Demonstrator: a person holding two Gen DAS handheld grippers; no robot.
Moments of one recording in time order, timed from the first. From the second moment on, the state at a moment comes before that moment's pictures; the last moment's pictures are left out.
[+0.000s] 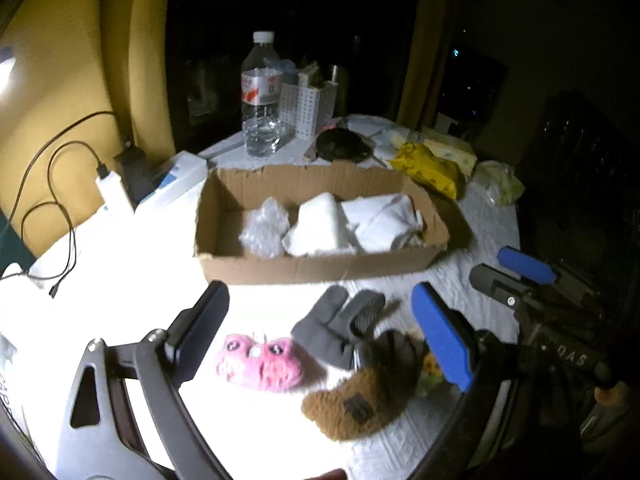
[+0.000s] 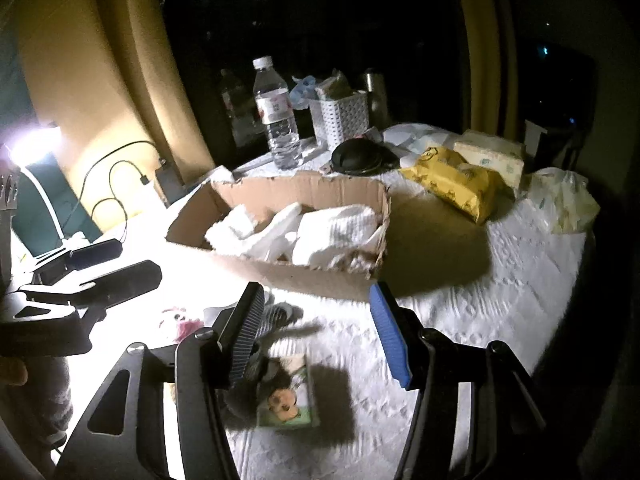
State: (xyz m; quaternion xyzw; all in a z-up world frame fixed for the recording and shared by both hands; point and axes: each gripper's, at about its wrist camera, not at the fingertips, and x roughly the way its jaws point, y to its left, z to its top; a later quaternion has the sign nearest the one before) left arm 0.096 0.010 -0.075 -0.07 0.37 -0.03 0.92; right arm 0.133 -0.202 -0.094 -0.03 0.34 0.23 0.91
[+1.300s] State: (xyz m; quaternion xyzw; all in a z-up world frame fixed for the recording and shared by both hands) left arm 0.068 -0.012 -0.167 -0.07 0.47 -0.02 0.88; right arm 0.105 -0.179 -0.187 -0.09 0.42 0.25 0.87
